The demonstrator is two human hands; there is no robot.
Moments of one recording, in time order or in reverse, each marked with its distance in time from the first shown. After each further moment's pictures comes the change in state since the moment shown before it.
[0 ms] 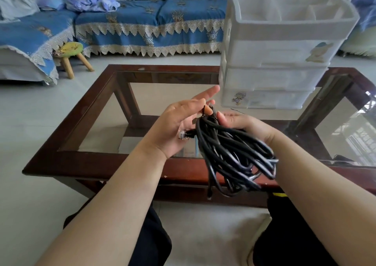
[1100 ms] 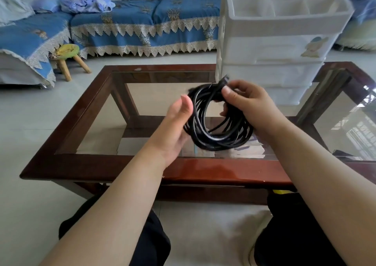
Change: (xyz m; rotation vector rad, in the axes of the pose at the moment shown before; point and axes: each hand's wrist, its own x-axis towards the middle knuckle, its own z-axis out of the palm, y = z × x) left_hand 0.004 -0.024 -0.002 0.185 0.248 -0.082; right_hand -0.004 -0.015 -0.009 -0.406 0.728 -0.426
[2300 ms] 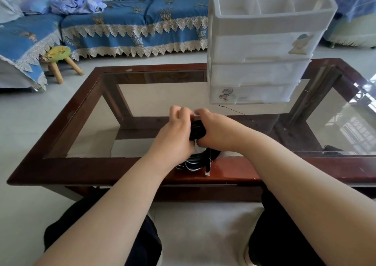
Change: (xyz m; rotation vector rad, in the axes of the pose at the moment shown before) left_hand 0.008 -0.019 0.014 1.362 0.105 0.256; right_hand -0.005 0.017 0.030 -1.026 -0.350 0.056
